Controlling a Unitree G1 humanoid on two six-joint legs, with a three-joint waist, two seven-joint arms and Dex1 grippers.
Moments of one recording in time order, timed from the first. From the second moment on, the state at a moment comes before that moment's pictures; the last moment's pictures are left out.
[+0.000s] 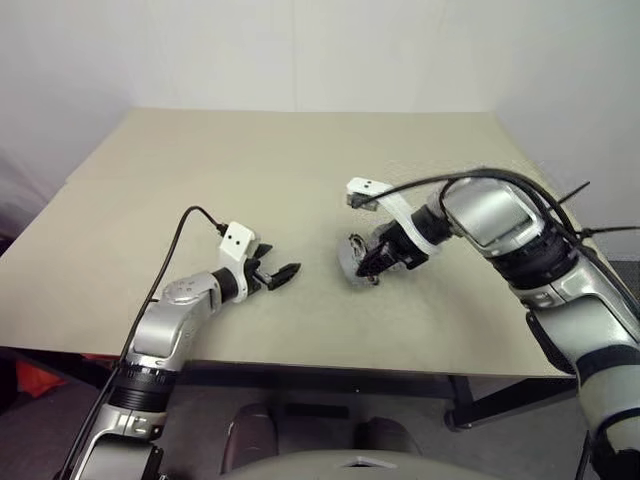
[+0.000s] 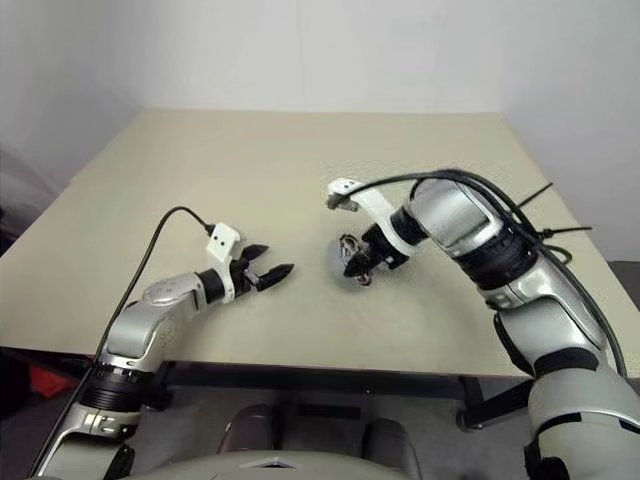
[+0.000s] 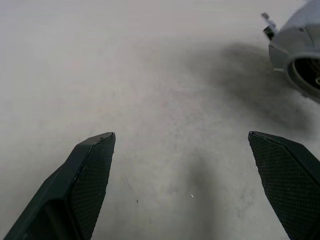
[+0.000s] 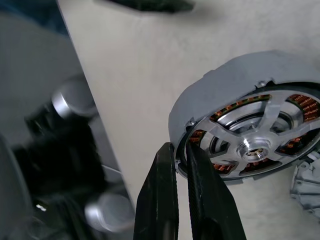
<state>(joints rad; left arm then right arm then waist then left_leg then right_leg) -0.23 0.35 -0.06 -0.07 -0.33 0.55 -0.61 -1.07 -0.60 0.56 0.00 0.14 1.58 1.34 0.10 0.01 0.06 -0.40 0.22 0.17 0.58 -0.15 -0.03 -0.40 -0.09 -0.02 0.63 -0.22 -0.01</state>
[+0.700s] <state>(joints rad) -0.15 0.37 -0.03 -0.18 -0.34 0.60 -0.57 -1.19 -0.16 0.16 0.63 0.19 1.61 0.58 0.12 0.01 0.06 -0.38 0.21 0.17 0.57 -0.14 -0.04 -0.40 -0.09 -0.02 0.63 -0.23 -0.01</state>
